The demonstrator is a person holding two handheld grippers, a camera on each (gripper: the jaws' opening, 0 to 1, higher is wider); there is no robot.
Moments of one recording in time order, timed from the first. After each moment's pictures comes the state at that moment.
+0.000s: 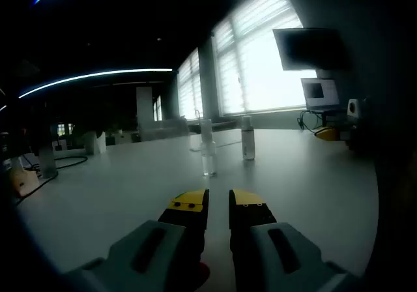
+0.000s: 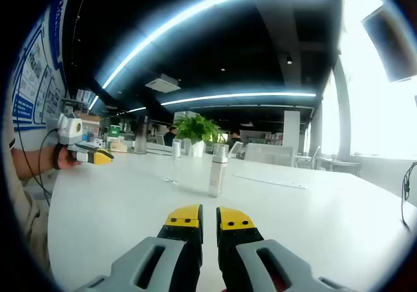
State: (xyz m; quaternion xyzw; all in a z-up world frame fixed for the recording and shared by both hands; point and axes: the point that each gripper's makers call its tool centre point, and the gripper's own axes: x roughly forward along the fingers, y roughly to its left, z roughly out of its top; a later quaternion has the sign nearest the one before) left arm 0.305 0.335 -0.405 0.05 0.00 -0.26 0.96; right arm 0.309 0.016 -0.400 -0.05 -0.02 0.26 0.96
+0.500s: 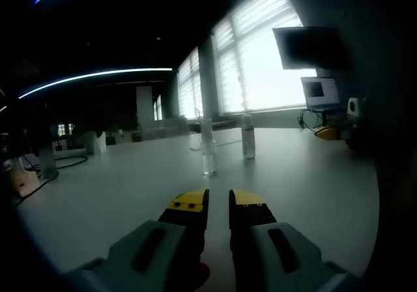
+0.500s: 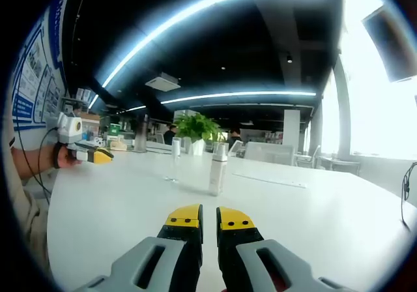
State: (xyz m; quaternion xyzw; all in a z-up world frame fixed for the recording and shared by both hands) left arm 0.305 0.333 -0.405 0.06 0.00 -0.26 0.96; right arm 0.310 0.015 -0.402 -0.06 -0.02 0.26 0.96
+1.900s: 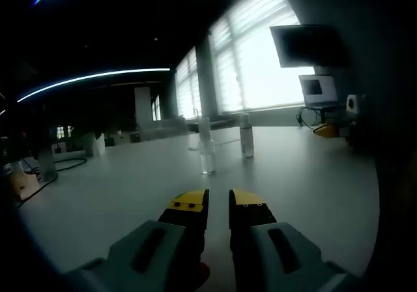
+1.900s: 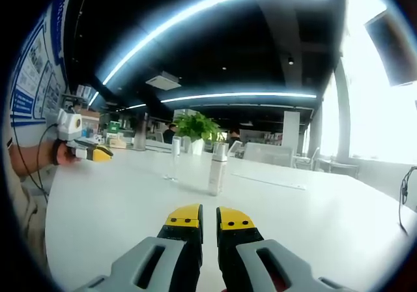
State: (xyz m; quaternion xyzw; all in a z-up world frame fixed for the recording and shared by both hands) left arm 0.304 0.331 -0.407 0.06 0.00 -0.26 0.96; right arm 0.308 0.016 -0.401 -0.07 -0.02 0.26 0.96
